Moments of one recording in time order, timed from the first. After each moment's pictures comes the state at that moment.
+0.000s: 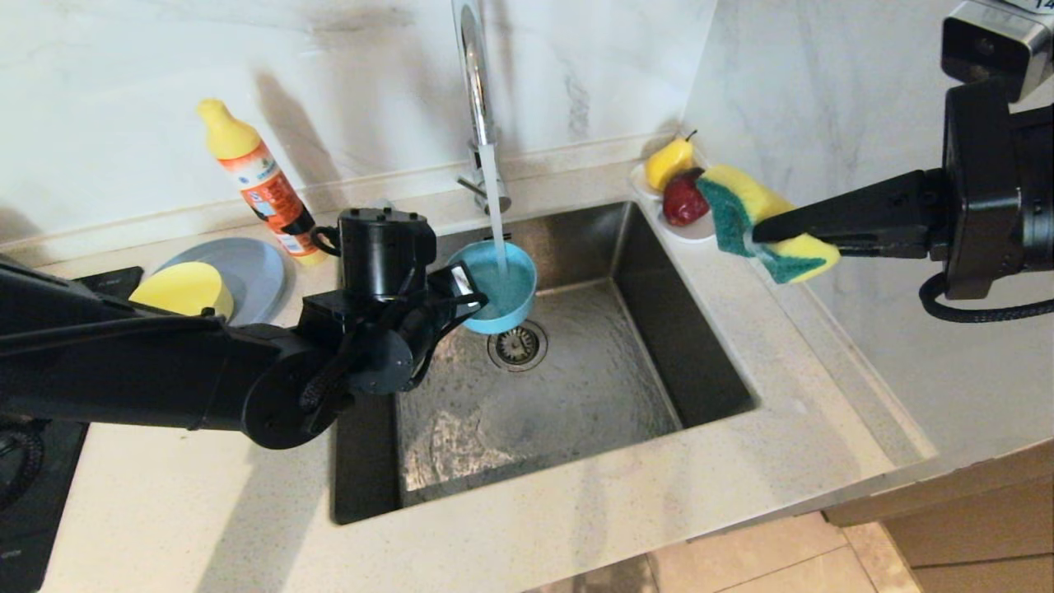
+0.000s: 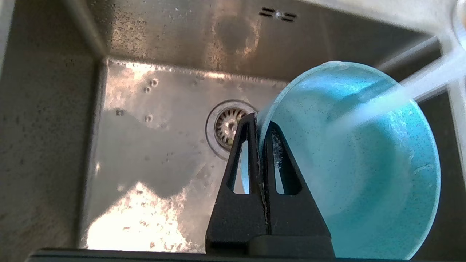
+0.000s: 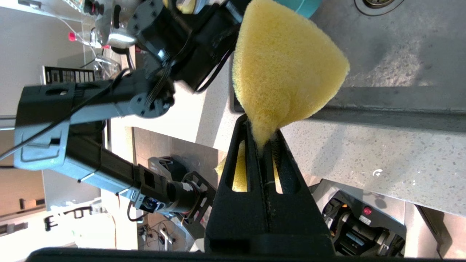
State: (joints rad) left arm -0.55 1.91 -1.14 -0.59 0.52 -0.48; right arm 0.62 1.40 -1.57 0.48 0.29 0.59
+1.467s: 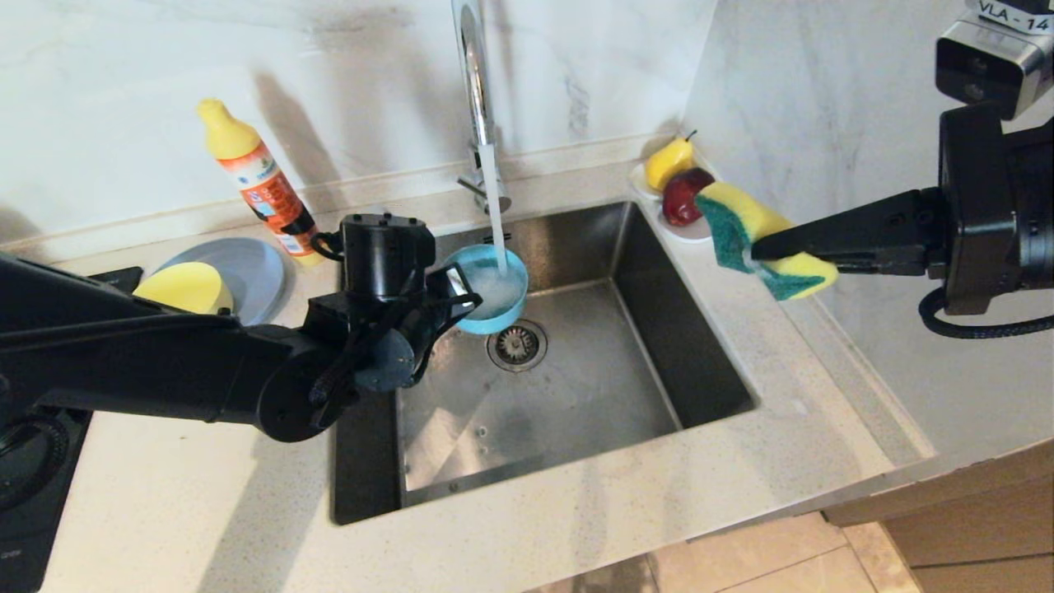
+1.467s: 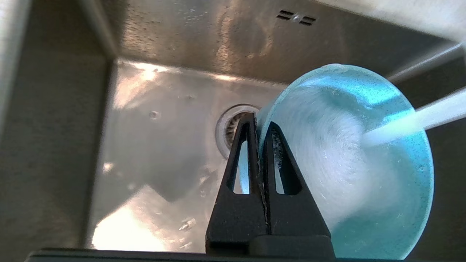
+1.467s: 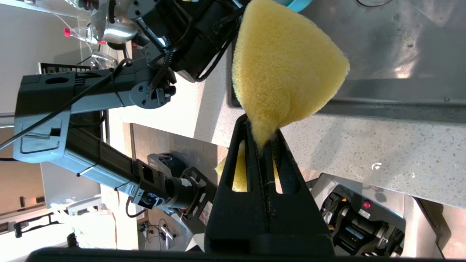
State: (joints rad) left arm -0.53 1.93 -1.14 -0.61 0.53 -0.48; right arm 0.62 1.39 -1.54 0.47 0.29 0.59
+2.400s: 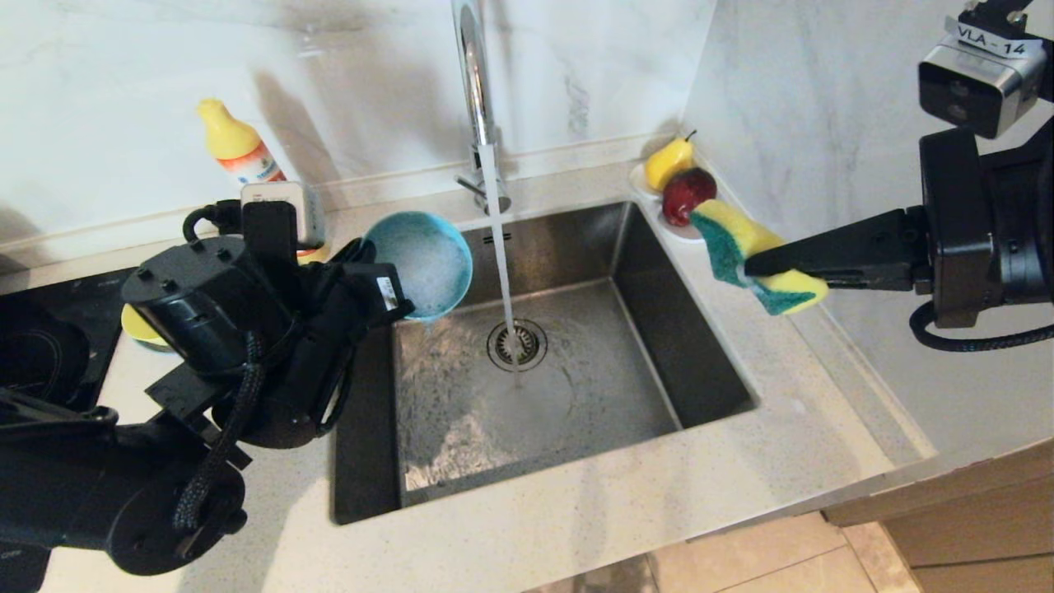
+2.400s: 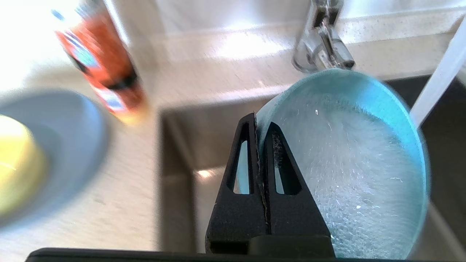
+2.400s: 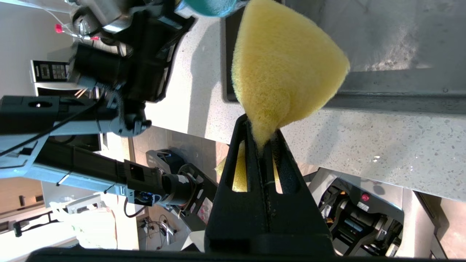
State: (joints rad) left arm -0.50 1.74 -0.70 -1.31 0.53 0.13; right arm 0.62 1.40 -1.52 0.47 0.29 0.60
